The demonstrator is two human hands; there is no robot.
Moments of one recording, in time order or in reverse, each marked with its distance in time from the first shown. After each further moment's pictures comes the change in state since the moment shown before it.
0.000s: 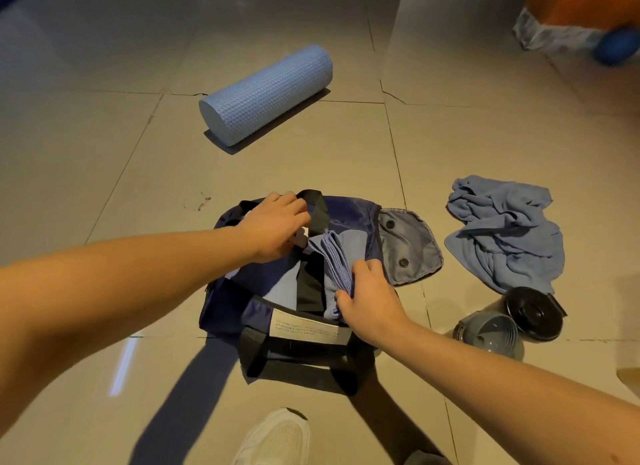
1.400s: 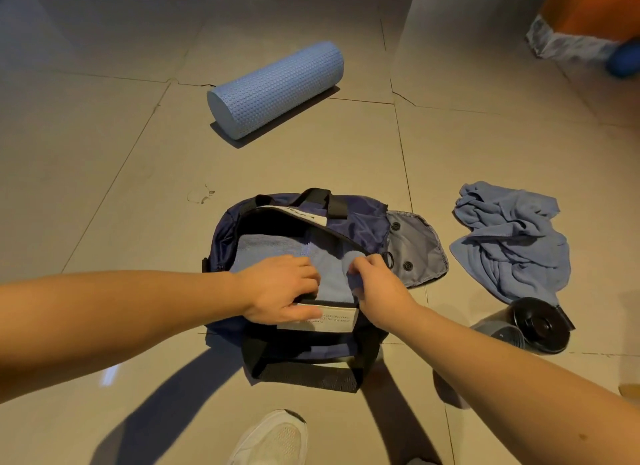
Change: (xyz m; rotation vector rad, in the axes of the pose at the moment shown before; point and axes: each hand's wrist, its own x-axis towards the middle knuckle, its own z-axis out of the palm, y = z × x) left_hand -0.050 0.052 0.034 -0.335 -0.095 0.256; right_hand 0.036 0.019 -0.001 -0.178 -0.174 -0.094
